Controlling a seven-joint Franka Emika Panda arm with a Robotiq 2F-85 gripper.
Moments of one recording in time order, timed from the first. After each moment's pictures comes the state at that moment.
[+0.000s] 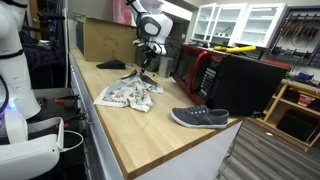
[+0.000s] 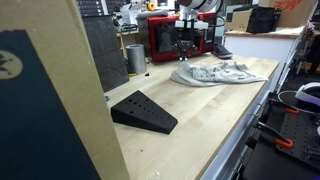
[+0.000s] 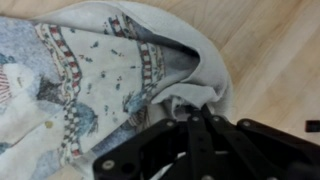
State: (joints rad) arm 0.00 0.32 -0.04 -1.95 0.38 2.14 0.57
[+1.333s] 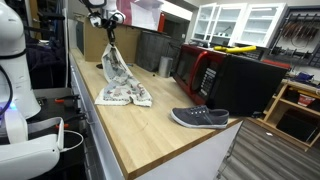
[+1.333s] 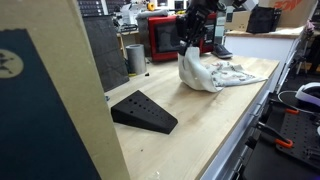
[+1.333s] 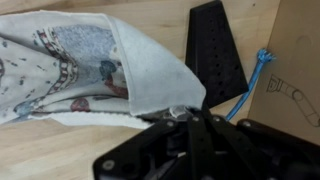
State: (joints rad) arm 0.27 -0.36 0.19 -2.57 0.44 2.55 0.21
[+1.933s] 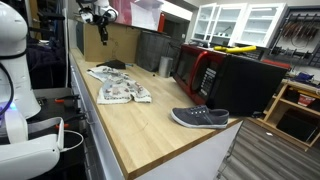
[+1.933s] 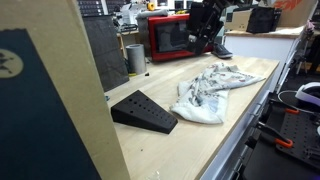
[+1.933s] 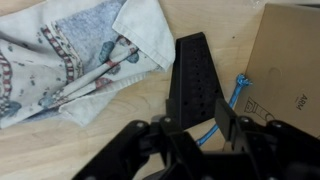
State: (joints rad) arm 0.36 -0.48 0.14 -2.65 0.47 2.49 0.17
